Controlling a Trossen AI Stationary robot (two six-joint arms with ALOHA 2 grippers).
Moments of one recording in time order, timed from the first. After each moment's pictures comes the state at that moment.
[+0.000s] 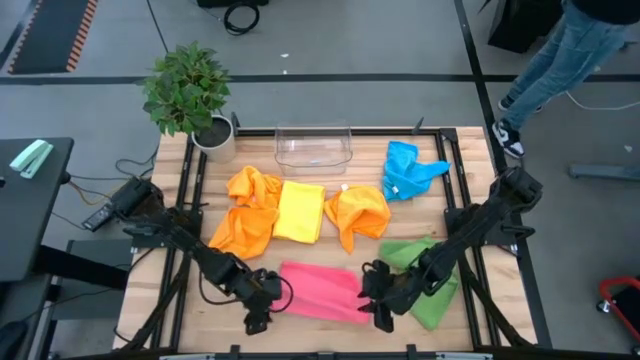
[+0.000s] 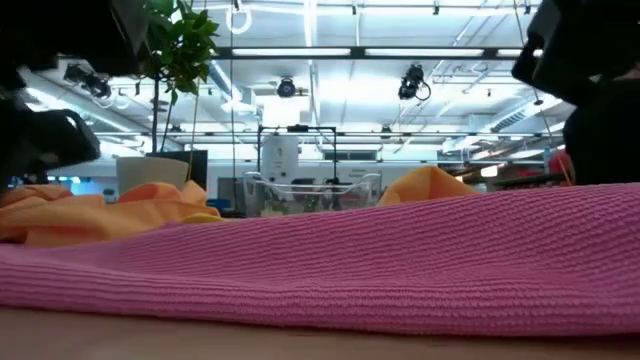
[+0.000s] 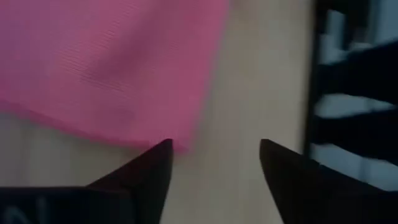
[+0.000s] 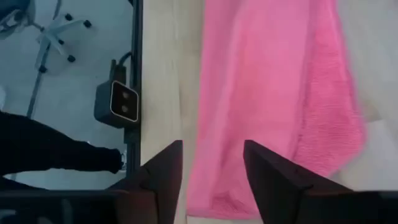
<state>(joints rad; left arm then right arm) -0.67 1.67 0.90 -0.17 0.06 -0.87 0.68 1.64 0.97 -0.14 0.26 0.83</state>
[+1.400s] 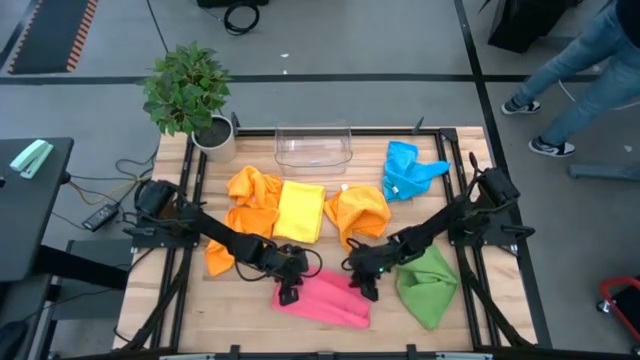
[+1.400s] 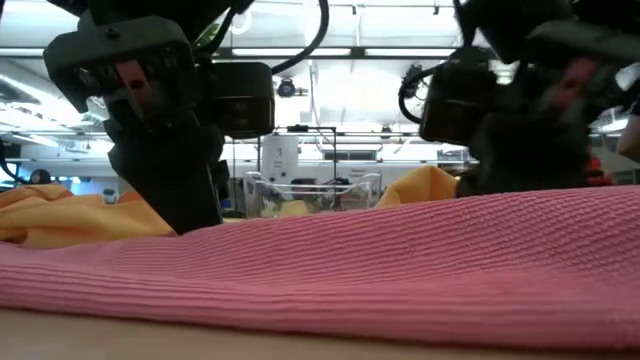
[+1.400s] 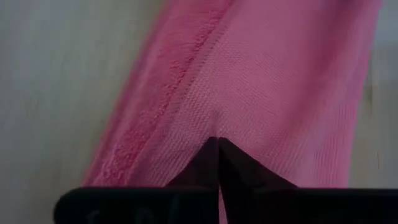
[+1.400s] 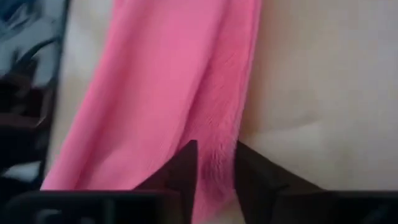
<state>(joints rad) -0.41 1.86 0.90 -0.02 0.01 -0.65 0.40 1.79 0.70 0.33 -0.10 0.68</state>
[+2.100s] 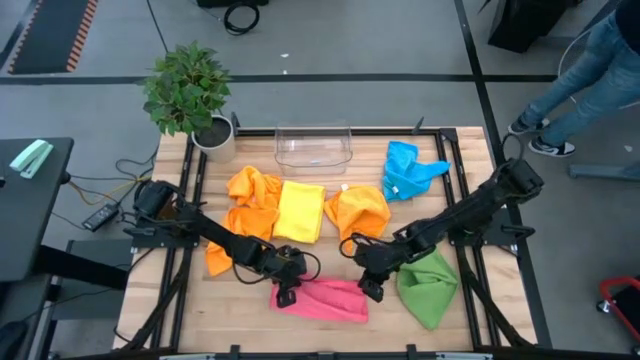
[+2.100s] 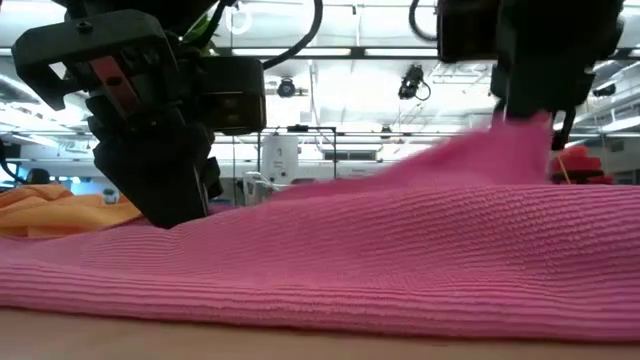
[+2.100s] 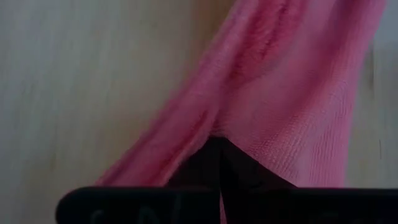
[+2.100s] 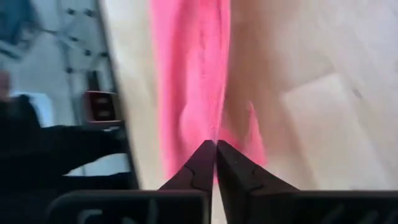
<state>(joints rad) -0.44 1.86 0.90 -0.05 -0.01 -0.64 0.42 1.59 0.88 -0.17 -0.12 0.94</state>
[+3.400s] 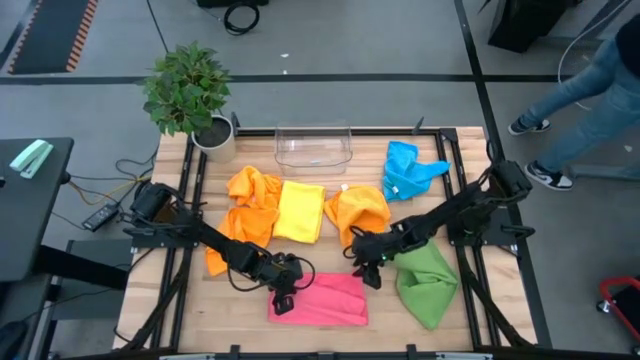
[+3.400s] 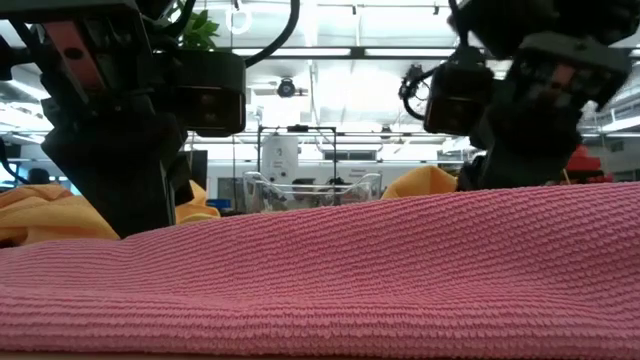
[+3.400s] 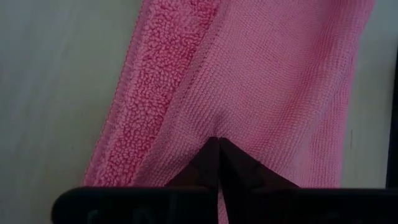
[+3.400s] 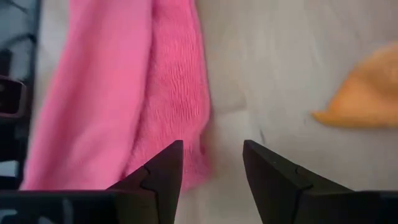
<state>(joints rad) -0.50 1.86 0.90 -0.06 0.00 -0.81 0.31 1.67 0.68 0.16 -0.10 0.62</state>
